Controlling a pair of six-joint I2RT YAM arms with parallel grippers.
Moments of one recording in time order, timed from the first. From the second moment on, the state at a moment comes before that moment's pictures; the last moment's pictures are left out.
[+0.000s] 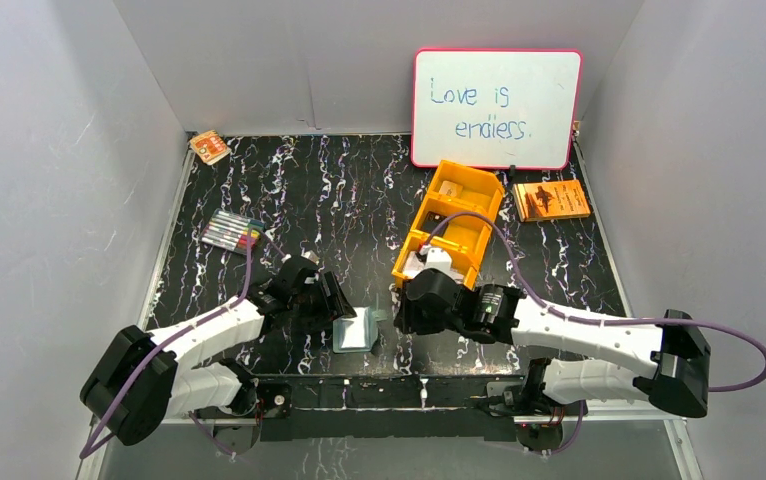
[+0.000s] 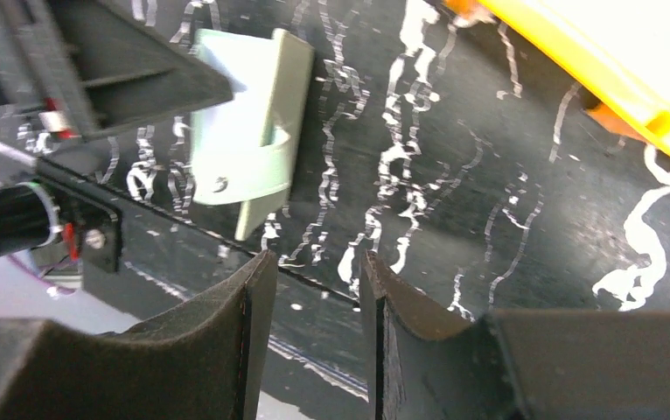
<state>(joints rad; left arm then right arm) -0.64 1.15 0.45 -0.24 0.16 -0.96 1.21 1.12 0.78 -0.56 0.26 0.98</state>
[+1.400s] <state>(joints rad) -0.64 1.11 0.46 -0.35 0.16 -0.94 1.24 1.47 0.82 -0.46 0.27 0.98</state>
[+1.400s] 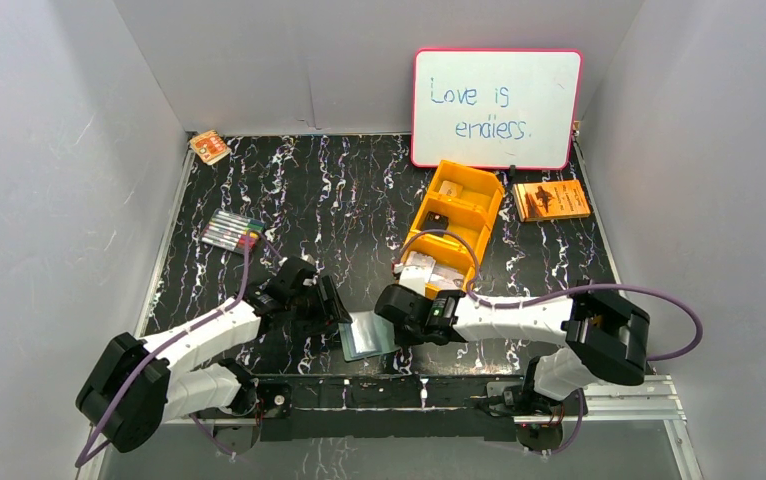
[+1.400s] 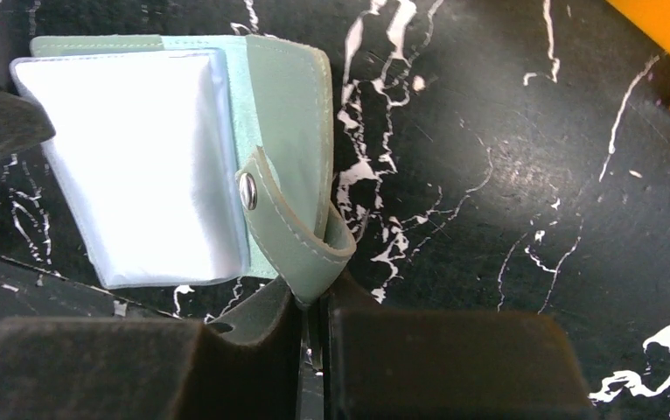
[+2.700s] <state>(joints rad) -0.64 1.21 0.48 -0.23 0.26 -0.98 1.21 1.36 0.61 -0.29 0.22 1.10</state>
